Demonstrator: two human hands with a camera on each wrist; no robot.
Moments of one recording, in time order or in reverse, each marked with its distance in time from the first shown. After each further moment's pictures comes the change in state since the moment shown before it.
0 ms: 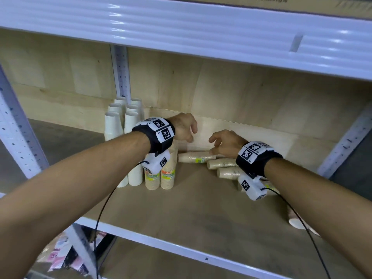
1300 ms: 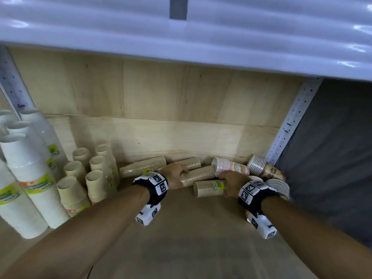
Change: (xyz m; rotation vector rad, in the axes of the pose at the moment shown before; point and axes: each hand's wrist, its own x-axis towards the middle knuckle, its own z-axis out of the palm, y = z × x) left_hand 0.099 0.077 0.189 -0.063 -0.252 0.247; right_hand -0.044 0.218 0.048 -0.219 -0.193 0.315
